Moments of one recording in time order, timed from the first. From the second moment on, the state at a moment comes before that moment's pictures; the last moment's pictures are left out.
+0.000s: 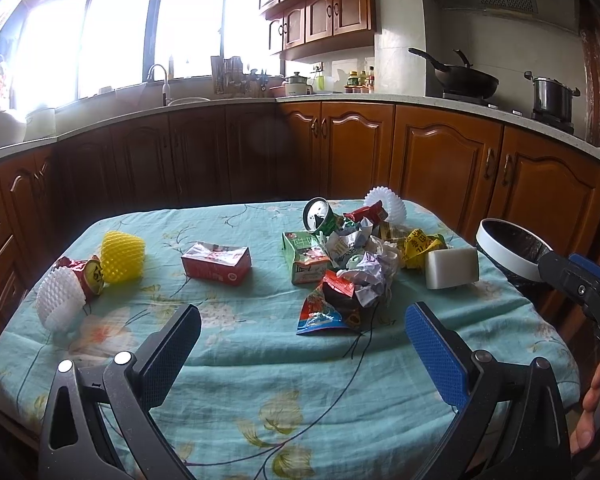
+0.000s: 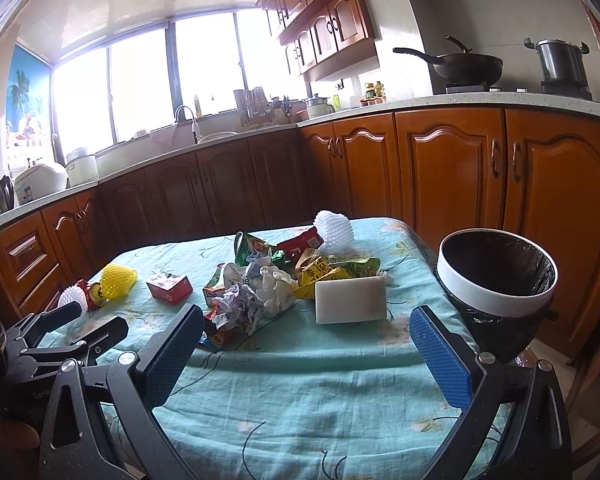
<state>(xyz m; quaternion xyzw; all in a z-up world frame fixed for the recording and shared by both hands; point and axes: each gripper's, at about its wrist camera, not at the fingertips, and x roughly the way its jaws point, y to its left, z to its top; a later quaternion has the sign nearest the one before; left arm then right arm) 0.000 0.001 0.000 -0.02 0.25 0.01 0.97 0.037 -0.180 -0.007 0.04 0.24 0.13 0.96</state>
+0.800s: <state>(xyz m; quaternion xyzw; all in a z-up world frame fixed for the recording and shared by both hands) 0.000 0.000 0.002 -0.02 0.25 0.01 0.97 0.036 -0.180 -0.005 0.04 0.24 0.13 0.96</state>
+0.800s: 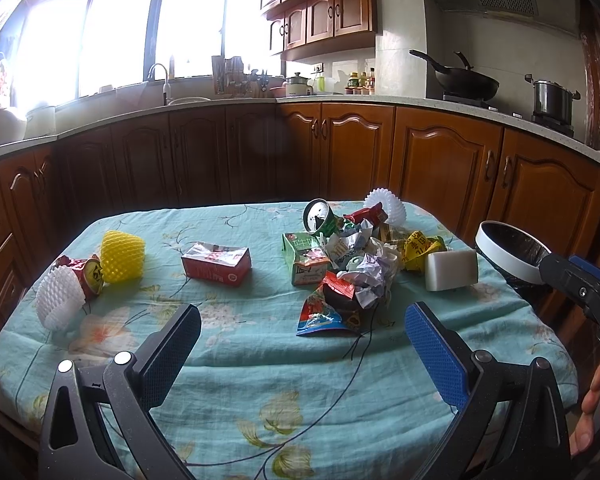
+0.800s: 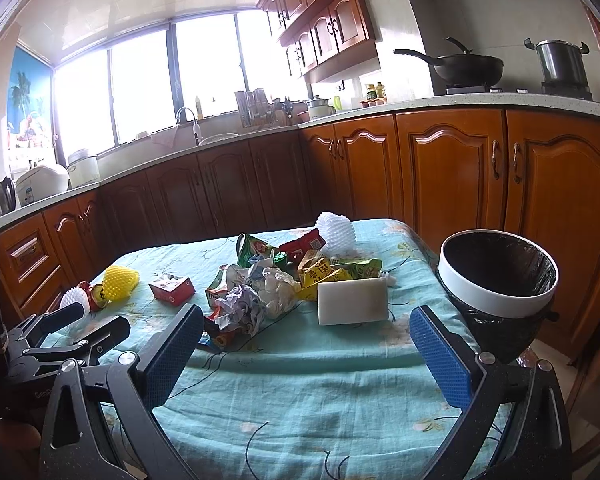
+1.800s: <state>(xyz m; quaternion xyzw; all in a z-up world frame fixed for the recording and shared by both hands) 0.091 0.033 -0.031 -0.05 0.34 -0.03 0.94 0.133 -0.132 -0.061 0.13 0.38 0.26 0.88</state>
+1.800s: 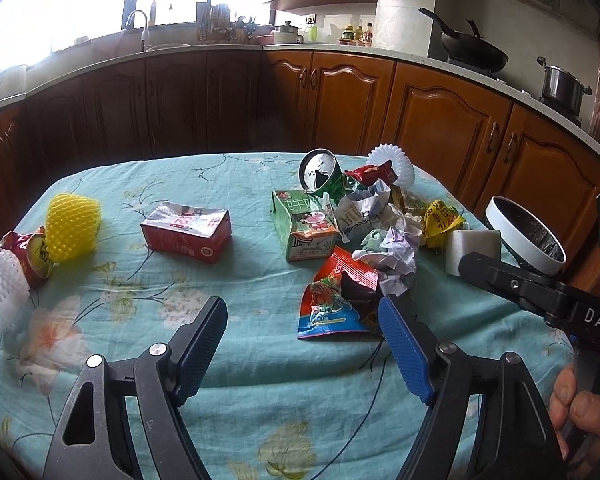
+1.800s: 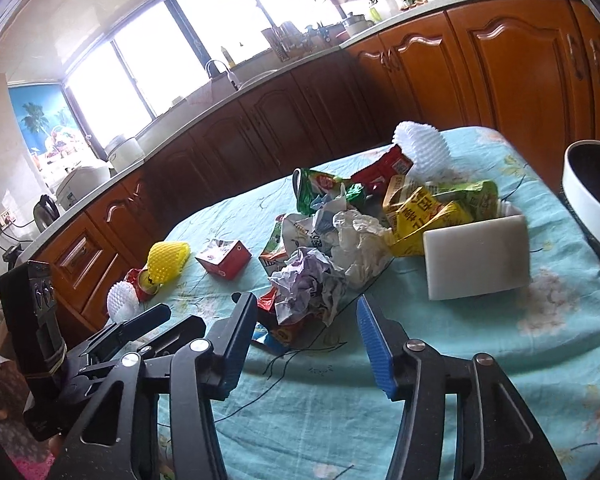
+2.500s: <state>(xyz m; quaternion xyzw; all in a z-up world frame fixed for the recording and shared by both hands) 0.173 0.019 -0.069 -0.04 0.41 -0.08 0.91 0.162 -0.144 -0.082 0.17 0.42 0.29 0.84</state>
